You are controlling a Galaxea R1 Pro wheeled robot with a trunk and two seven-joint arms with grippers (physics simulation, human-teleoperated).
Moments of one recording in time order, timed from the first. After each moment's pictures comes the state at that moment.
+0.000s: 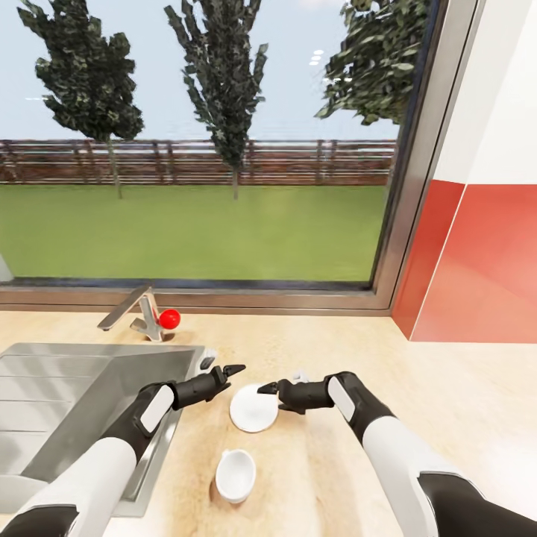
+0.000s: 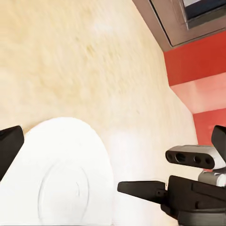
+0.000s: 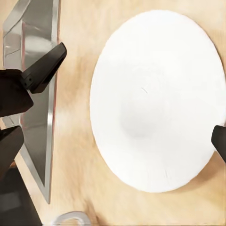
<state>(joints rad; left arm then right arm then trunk) -0.75 0.02 0.02 -0.52 0.62 0.64 -0.58 -0.86 0.14 -0.09 -0.40 -0.25 0.84 0.57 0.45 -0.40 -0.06</state>
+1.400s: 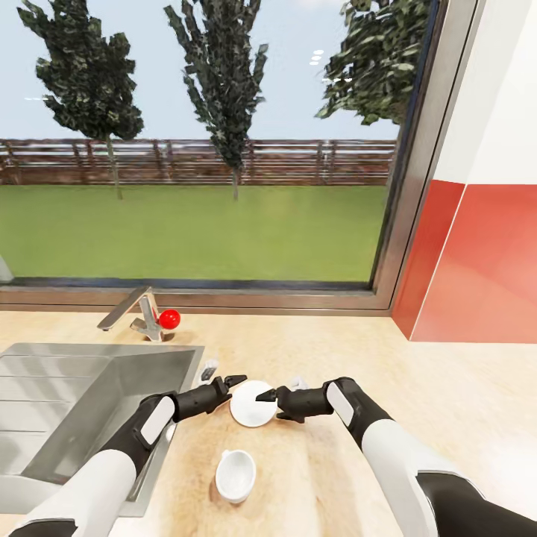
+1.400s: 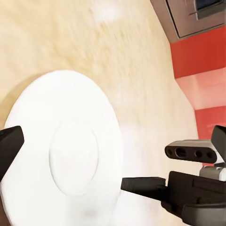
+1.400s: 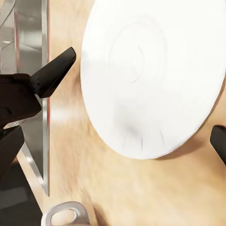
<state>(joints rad) -0.71 0.01 0.02 -0.52 0.62 0.64 -0.58 -0.86 0.14 -0.09 -0.34 -0.25 0.84 0.57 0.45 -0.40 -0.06</state>
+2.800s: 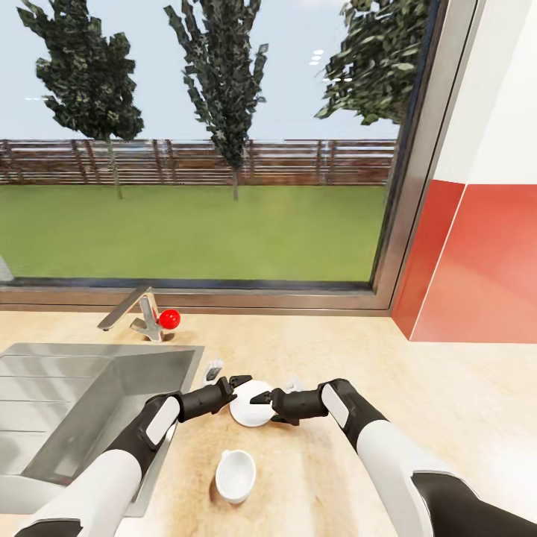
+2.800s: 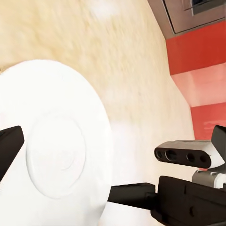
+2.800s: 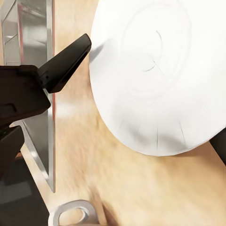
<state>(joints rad) -0.71 -0.01 0.02 -0.52 0.62 0.64 -0.58 -0.86 0.16 -0.09 -0.33 -0.26 0.84 0.57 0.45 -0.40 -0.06</state>
